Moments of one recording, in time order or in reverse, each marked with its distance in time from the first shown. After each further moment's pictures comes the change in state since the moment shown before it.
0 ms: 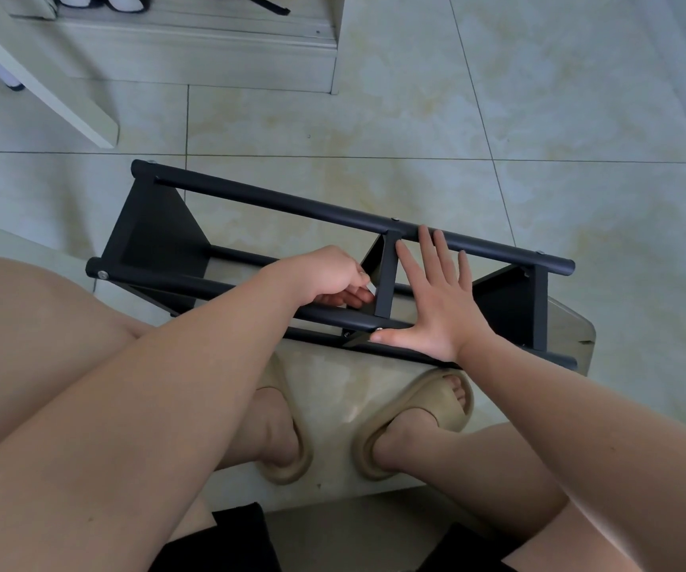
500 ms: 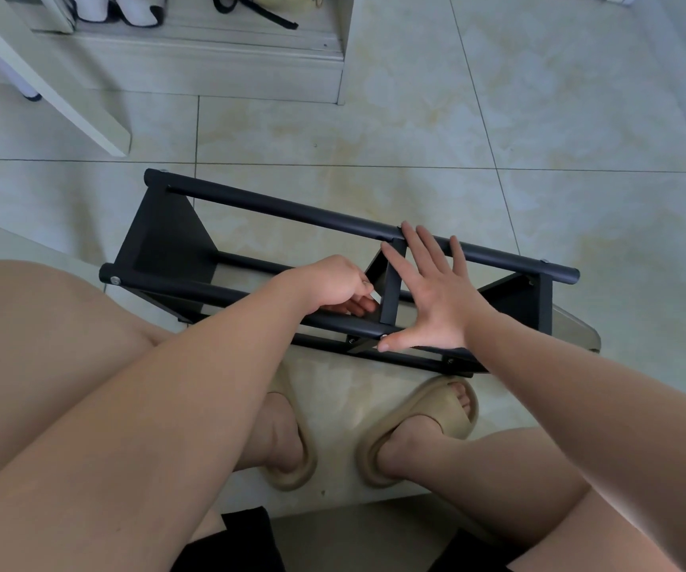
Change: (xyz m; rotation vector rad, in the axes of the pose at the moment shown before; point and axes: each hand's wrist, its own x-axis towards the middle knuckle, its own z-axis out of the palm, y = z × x) left_hand -0.004 -0.007 -0.001 0.039 0.001 0.055; right_hand 0.022 -0.001 -0.020 -0.154 -0.121 -0.134
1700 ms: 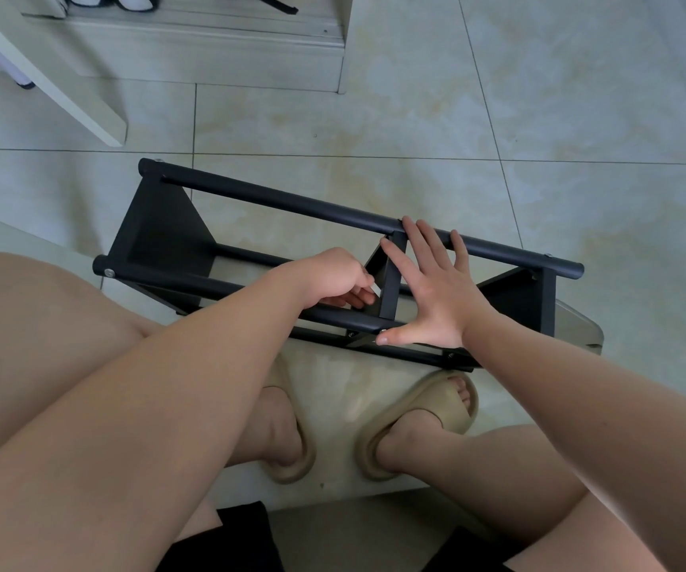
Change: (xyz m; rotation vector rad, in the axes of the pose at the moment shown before) left_hand 0.002 0.003 0.000 0.003 -0.002 -0.025; right_hand 0.000 0.001 0.009 -0.026 0.070 -0.010
